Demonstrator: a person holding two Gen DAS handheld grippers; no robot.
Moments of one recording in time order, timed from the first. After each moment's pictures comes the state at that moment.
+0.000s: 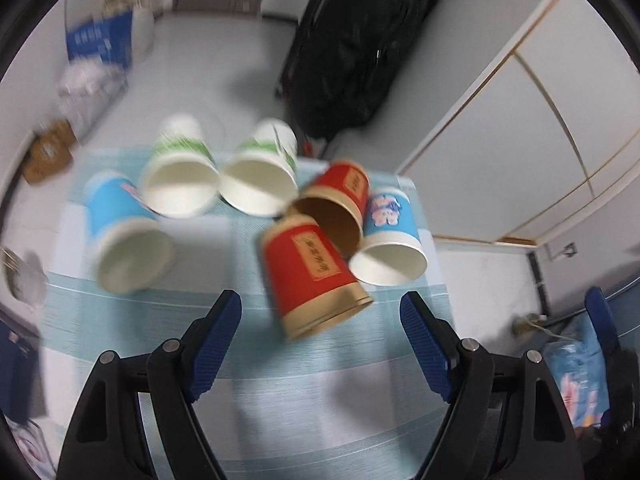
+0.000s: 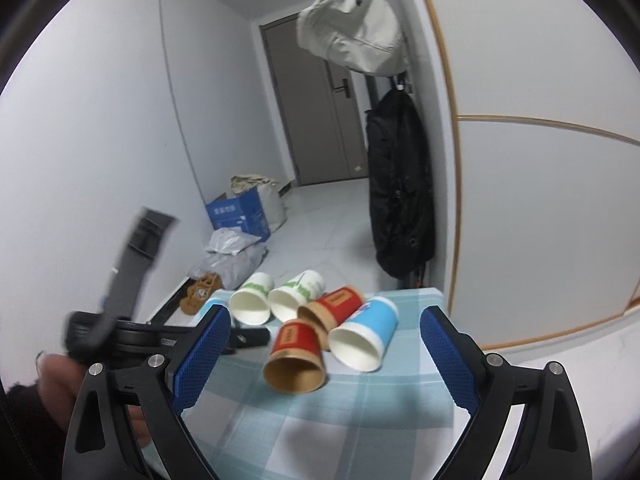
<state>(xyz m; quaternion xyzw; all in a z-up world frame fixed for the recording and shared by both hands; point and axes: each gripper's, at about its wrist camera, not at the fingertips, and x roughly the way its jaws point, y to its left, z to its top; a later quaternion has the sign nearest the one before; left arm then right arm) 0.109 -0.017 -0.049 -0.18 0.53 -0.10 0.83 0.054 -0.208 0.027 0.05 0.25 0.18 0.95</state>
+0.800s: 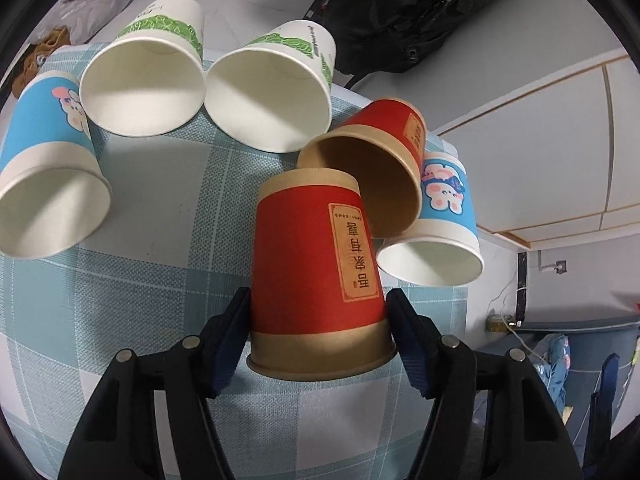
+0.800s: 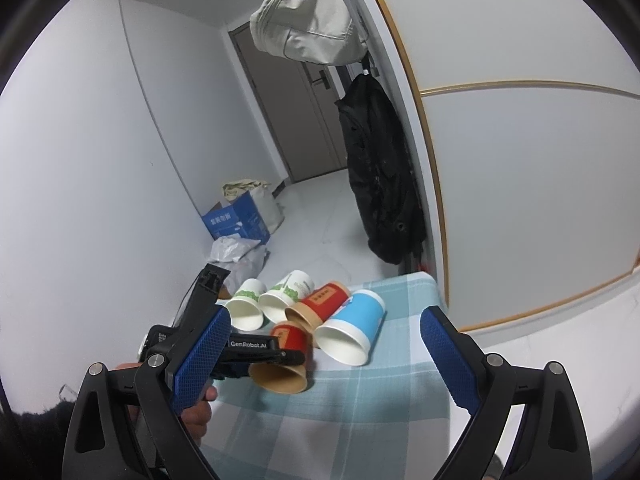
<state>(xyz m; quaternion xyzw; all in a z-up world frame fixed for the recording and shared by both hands) 0.138 -0.007 -0.094 -0.24 0.62 -0.08 0.75 0.065 -0.241 0.026 0.11 0.27 0.18 0.94</state>
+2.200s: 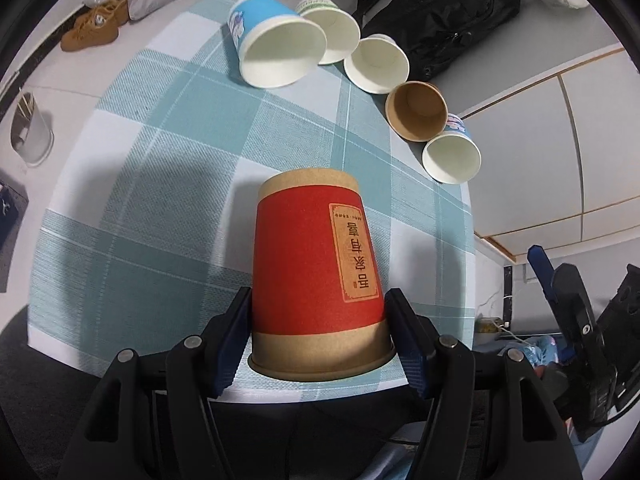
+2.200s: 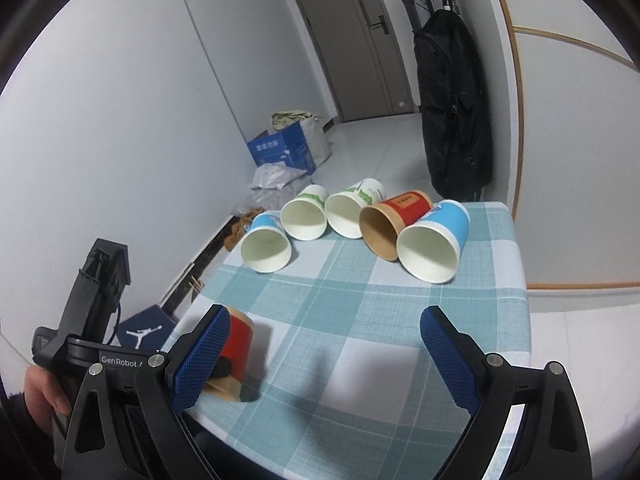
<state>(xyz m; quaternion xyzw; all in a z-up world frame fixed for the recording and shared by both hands) -0.007 0.051 -0.091 -0.29 0.57 -0.06 0.76 0.040 -0.170 -0.029 0.05 0.35 0.27 0.90</state>
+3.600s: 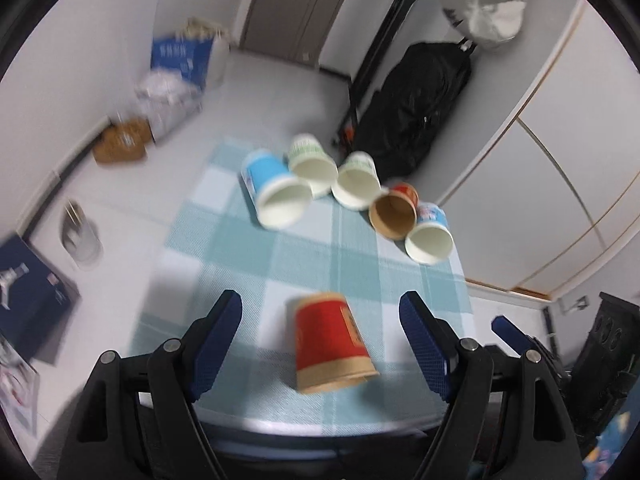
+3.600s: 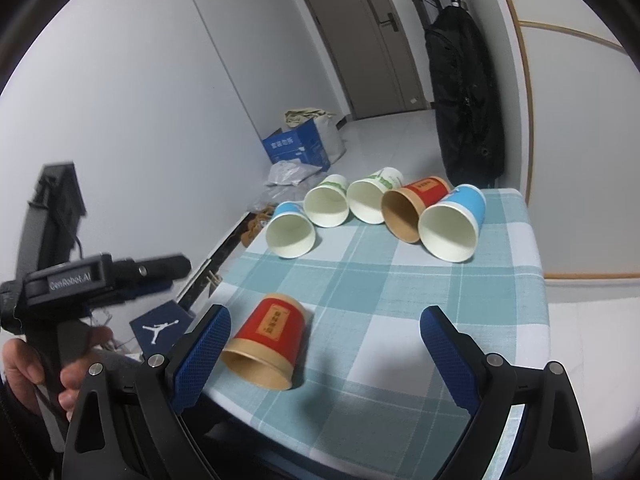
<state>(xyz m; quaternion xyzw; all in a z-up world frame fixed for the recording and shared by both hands) -0.044 0.057 0.003 -0.18 0.41 0.01 0.89 0.013 -0.165 -0.032 0.06 0.35 0.30 0.89</state>
